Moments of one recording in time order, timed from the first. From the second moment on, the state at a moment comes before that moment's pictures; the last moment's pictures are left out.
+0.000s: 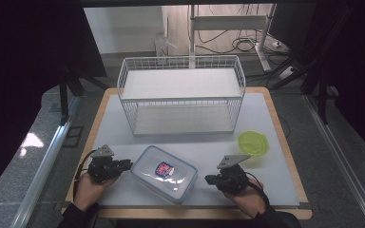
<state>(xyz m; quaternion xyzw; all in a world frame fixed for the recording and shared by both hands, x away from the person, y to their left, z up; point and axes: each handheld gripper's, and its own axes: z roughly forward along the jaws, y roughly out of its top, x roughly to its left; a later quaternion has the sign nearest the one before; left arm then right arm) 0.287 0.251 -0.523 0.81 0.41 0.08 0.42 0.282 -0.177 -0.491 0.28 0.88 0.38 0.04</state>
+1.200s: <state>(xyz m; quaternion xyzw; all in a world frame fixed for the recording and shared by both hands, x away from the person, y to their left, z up) 0.290 0.195 -0.521 0.82 0.39 0.01 0.42 0.302 -0.185 -0.505 0.34 0.87 0.35 0.06</state>
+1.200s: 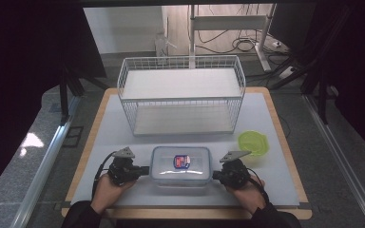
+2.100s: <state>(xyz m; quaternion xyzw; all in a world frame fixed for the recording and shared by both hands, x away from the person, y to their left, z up) 0.278 0.217 -0.517 0.81 0.39 0.11 0.42 0.308 -0.215 -0.497 0.31 0.87 0.38 0.08</state>
